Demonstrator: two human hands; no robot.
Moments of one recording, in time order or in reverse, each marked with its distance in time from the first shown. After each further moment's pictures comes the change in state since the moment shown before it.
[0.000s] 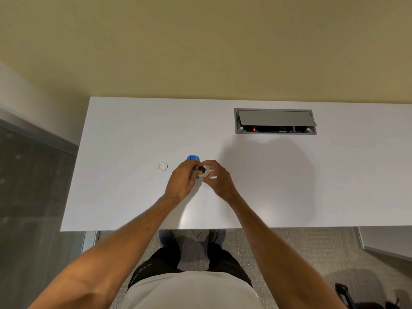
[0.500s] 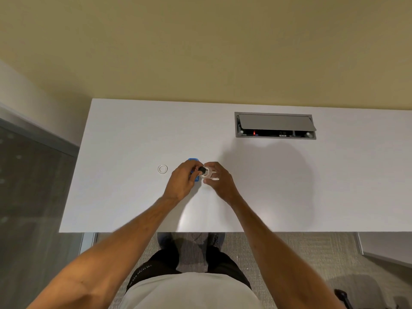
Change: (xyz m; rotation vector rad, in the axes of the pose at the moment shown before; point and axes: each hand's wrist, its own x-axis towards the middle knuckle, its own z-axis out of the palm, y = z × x) left_hand 0.005 -0.001 -0.003 -0.090 0.020 0.032; right_hand -0.001 -0.001 -0.008 0.094 0.026 0.025
